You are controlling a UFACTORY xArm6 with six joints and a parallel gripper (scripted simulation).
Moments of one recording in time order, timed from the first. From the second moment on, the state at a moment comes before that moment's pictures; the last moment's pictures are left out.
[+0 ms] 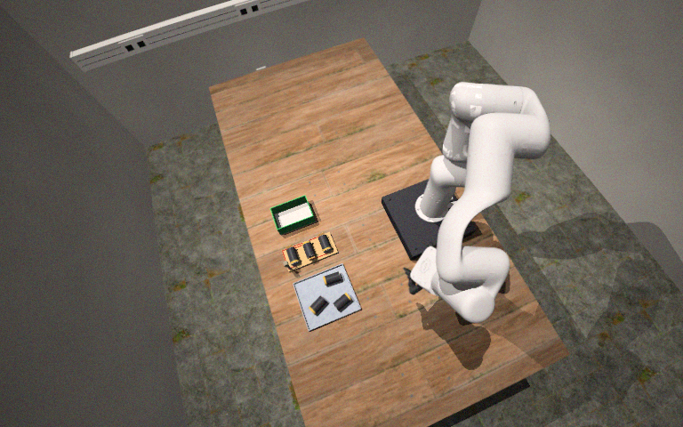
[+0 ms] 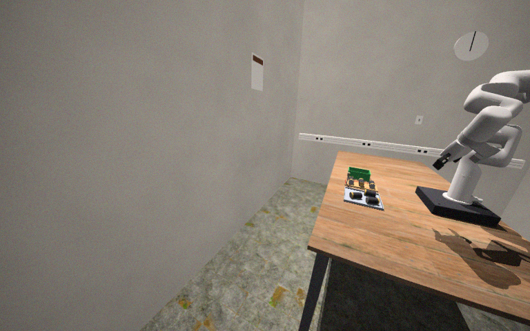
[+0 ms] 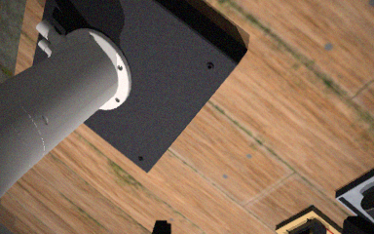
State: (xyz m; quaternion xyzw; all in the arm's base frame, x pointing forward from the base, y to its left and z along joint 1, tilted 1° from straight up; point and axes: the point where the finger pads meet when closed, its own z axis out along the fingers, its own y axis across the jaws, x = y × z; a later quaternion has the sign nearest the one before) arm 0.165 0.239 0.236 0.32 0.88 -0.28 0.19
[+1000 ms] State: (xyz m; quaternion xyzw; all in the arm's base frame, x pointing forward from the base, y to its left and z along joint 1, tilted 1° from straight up) arm 0.359 0.197 0.152 0.51 0.85 -0.13 0.02
